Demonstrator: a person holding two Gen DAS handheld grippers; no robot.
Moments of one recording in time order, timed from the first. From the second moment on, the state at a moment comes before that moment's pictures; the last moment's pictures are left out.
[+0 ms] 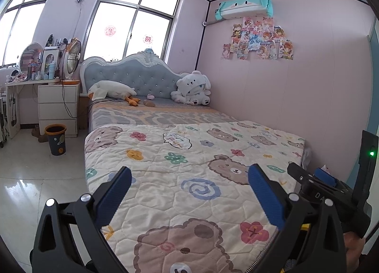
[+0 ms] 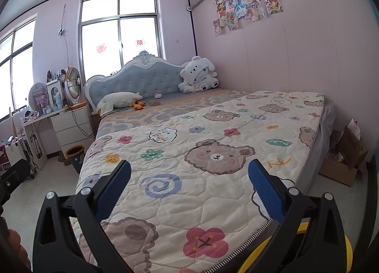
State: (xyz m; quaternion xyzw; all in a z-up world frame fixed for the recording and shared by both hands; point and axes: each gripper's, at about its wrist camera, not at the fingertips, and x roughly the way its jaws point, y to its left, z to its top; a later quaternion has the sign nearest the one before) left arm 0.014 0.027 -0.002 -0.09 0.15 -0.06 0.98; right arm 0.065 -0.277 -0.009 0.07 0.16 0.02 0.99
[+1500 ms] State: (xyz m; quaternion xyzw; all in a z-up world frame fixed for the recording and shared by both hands) left arm 0.020 0.018 -0.008 -0.09 0.16 -0.08 0.98; right arm 0.067 -0.289 -0.017 0.08 0.17 0.00 0.98
